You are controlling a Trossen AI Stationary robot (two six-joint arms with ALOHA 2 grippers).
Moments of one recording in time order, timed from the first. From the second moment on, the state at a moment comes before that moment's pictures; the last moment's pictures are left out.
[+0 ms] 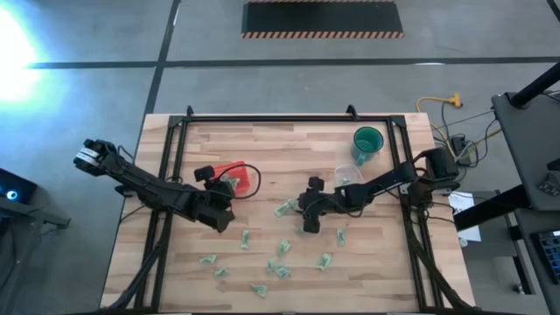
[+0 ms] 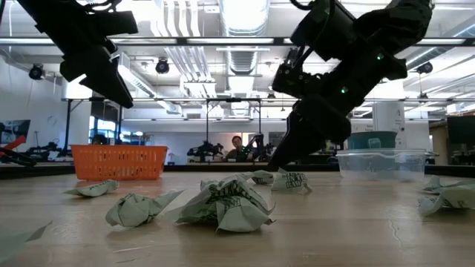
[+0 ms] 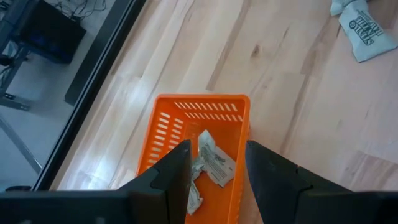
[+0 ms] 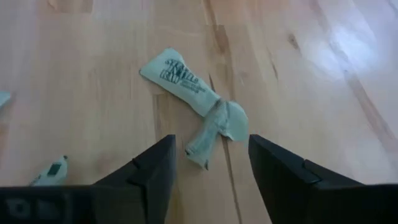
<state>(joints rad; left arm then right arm) -0.40 1.26 0.84 -0.85 -0.79 -0.62 0.15 1.78 0.80 0.16 0.28 0.18</state>
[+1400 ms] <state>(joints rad) -0.40 1.26 0.83 -0.85 -0.79 -0.62 0.13 1.86 0.88 0.06 0.26 0.14</state>
